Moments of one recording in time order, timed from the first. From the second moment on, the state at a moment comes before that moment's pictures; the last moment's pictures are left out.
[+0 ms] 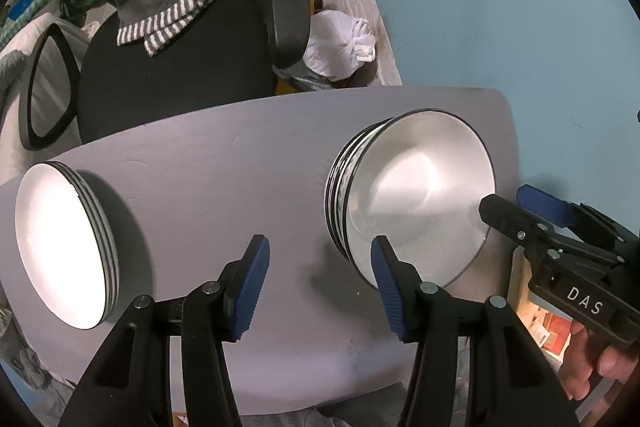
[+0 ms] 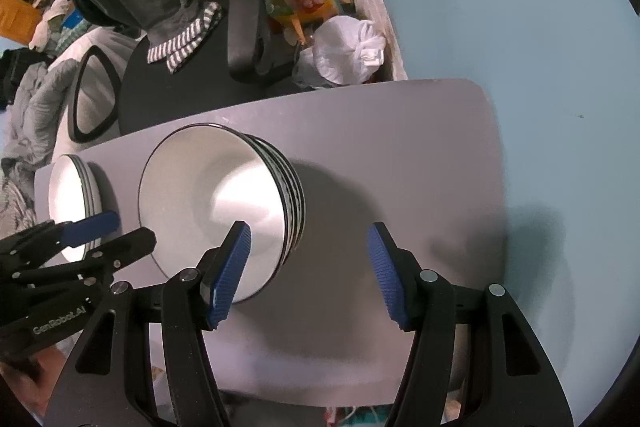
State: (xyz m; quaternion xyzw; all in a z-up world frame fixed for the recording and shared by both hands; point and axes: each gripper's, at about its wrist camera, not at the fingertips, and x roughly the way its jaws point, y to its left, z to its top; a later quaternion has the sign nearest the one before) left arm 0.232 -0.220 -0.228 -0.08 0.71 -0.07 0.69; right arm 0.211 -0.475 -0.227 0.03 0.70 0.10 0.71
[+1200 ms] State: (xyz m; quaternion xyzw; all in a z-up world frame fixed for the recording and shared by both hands) left arm 0.252 -0.225 -0.282 -0.15 0.75 -0.06 0.65; right arm 0.239 -0.476 -0.292 0.08 0.74 0.15 0.65
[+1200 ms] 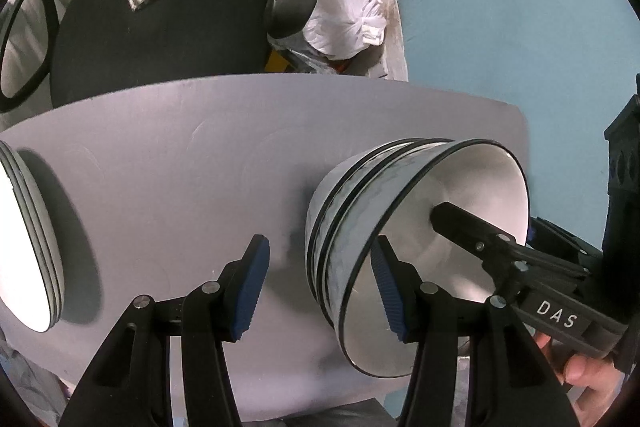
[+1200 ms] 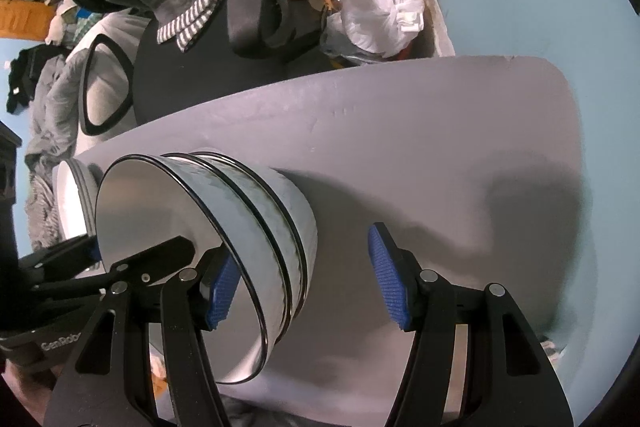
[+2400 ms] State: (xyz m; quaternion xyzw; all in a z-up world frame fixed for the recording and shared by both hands) left arm 0.250 -0.208 -0.285 -0.21 0.75 -0.08 0.62; right arm 0.235 -0.450 -0.281 0.03 0.73 0.16 0.66
